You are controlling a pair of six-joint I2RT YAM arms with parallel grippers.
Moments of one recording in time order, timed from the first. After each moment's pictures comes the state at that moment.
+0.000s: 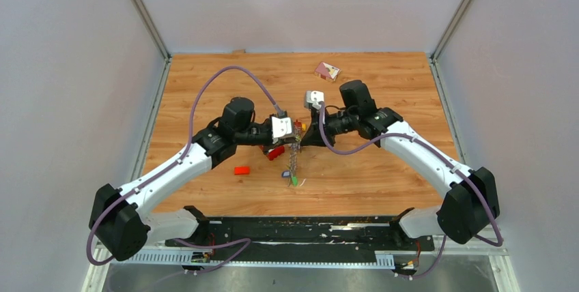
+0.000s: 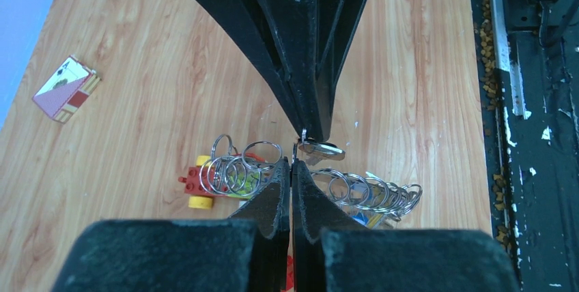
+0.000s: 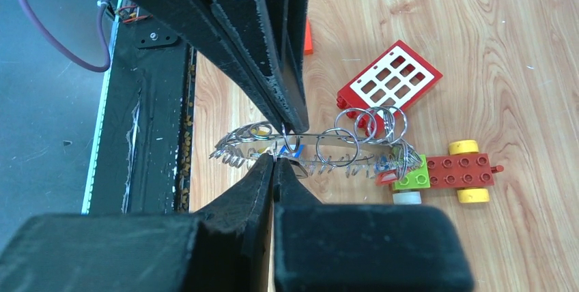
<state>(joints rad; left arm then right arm) -0.67 1.18 0.90 -0.18 0.67 0.54 0.57 1.37 1.11 -0.42 -0.92 -0.42</state>
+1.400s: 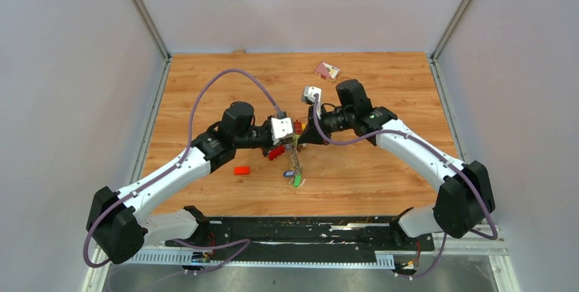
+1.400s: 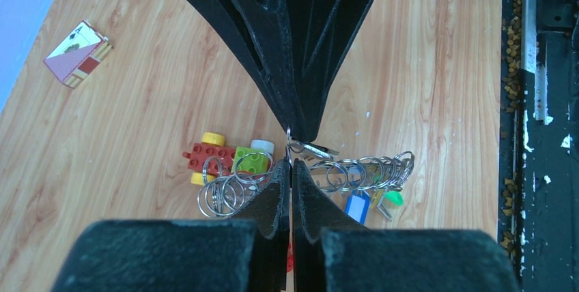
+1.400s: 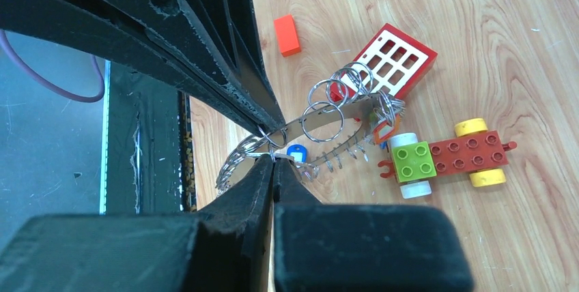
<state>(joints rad) -0.70 1.15 0.86 -0.16 0.55 0.48 0.57 1.41 1.11 -0.35 -0.85 -0.25</state>
